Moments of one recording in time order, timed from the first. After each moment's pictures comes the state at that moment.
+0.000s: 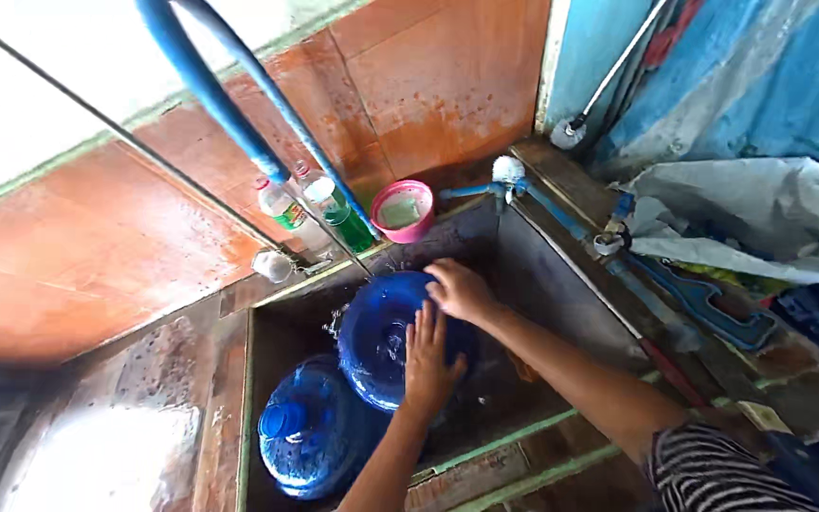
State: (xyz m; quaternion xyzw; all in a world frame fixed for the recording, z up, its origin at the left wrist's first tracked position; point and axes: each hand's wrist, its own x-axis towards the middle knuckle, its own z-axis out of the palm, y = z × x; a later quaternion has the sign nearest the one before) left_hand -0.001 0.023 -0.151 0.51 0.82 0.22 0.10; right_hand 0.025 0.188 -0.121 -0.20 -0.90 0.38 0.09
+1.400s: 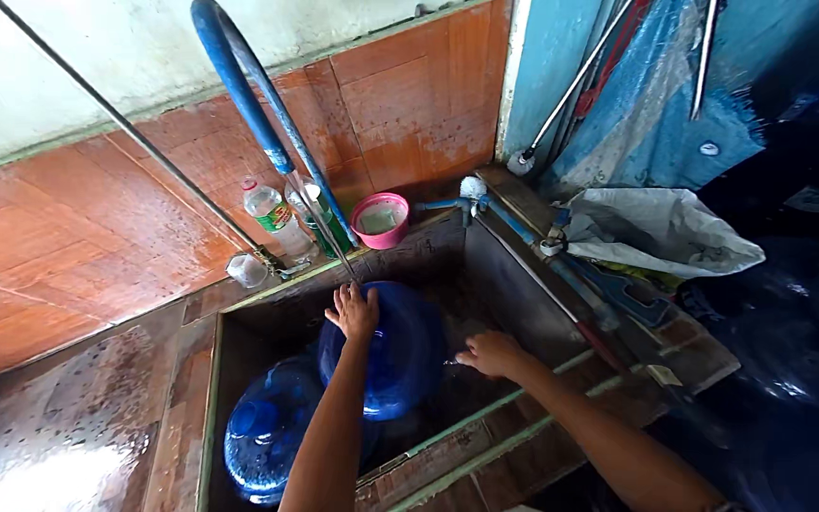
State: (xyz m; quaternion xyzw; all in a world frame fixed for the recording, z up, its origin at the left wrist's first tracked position) left_hand -0.083 0.047 -0.131 0.29 0.93 0.22 0.09; right_hand 0.152 0.151 -0.138 -0.32 -0.85 0.33 -0.26
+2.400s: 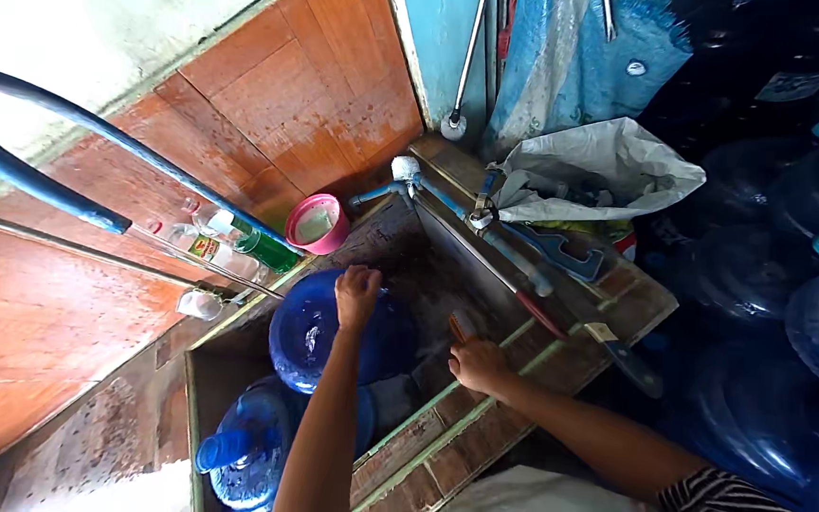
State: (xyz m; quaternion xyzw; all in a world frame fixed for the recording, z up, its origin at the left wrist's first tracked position) left_hand -0.020 0.129 -0.152 0.49 0.84 0.22 0.08; right_hand 0.230 0.149 -0.199 -0.34 -0.84 0.35 -0.23
